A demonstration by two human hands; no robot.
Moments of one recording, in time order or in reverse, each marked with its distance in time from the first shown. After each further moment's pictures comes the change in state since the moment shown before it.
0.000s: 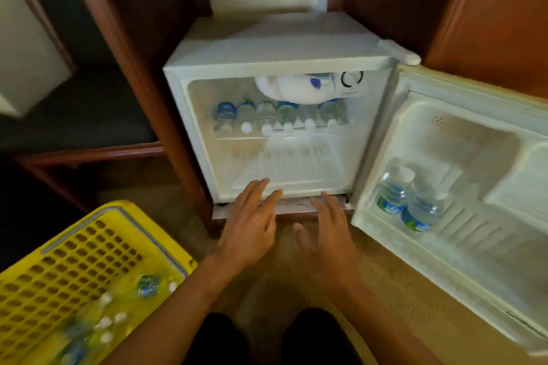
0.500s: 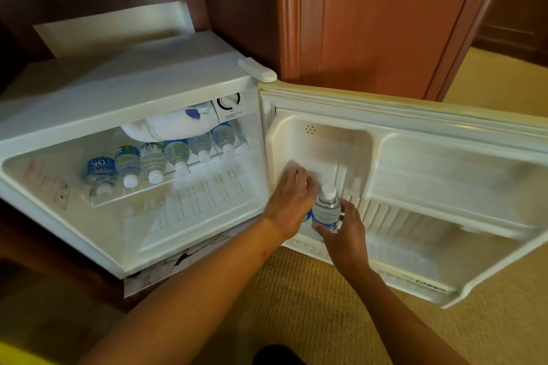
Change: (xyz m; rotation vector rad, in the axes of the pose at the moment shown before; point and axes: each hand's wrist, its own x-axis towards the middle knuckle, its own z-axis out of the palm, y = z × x) left_hand 0.160 0.190 0.099 0.344 -0.170 0.638; right_hand 0.054 0.180 -0.077 0.275 0.485 0.378
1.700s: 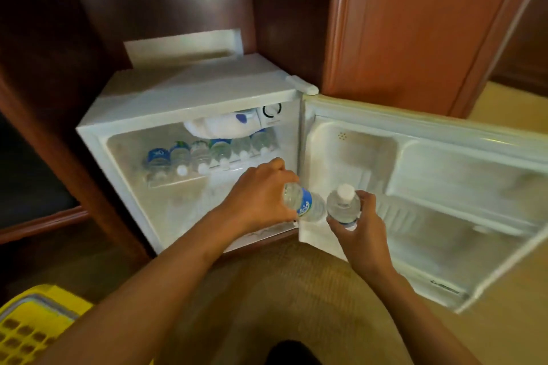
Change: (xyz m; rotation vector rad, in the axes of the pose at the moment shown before) left_hand -0.119 -0.065 -0.140 -0.477 -0.033 -0.222; right_hand -0.064 -0.079 -0.034 0.062 -0.050 -0.251
